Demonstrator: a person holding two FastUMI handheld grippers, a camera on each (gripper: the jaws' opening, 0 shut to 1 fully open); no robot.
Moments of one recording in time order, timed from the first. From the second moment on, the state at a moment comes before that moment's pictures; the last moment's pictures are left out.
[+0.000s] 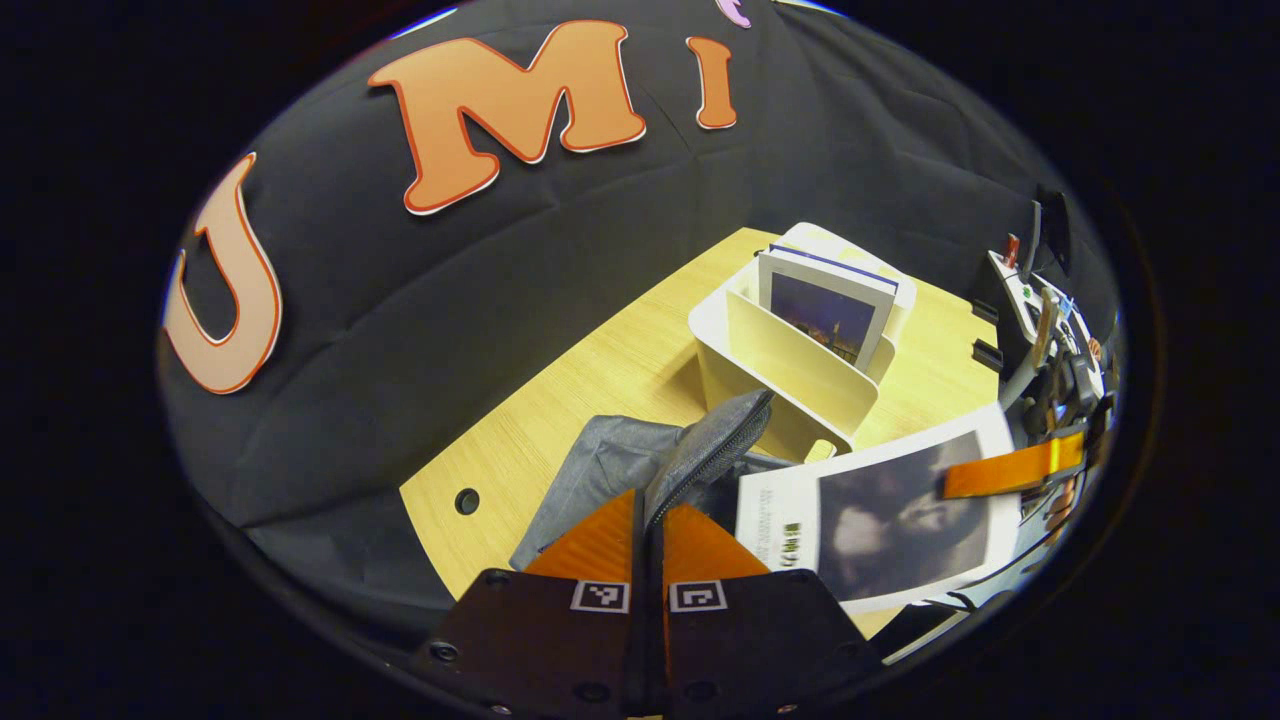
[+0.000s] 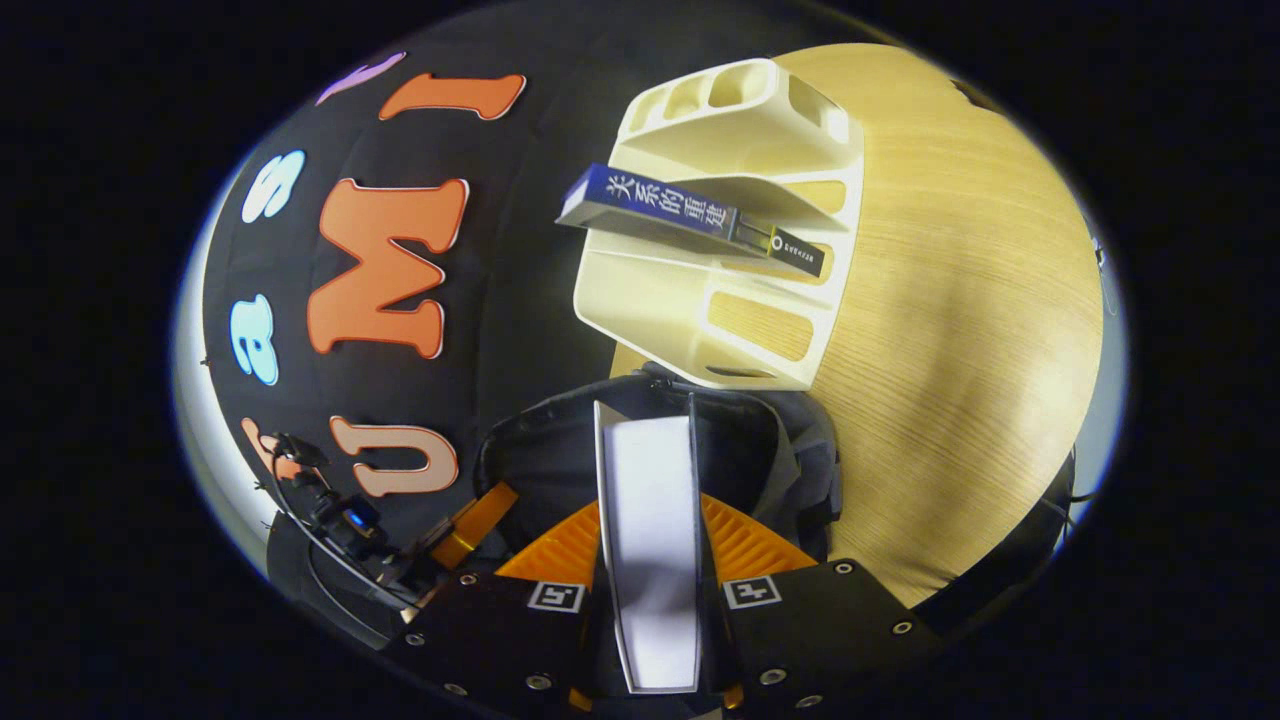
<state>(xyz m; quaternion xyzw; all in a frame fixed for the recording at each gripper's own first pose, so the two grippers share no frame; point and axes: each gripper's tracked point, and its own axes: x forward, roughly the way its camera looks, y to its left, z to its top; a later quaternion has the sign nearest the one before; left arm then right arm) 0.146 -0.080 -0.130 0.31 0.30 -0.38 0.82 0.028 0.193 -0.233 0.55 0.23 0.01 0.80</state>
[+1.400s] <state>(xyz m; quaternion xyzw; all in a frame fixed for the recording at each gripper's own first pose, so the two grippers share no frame) 0.133 -0.085 -0.145 0.28 0.33 -0.40 0.80 0.131 0.251 -0.304 0.62 0.28 -0.09 0.73</state>
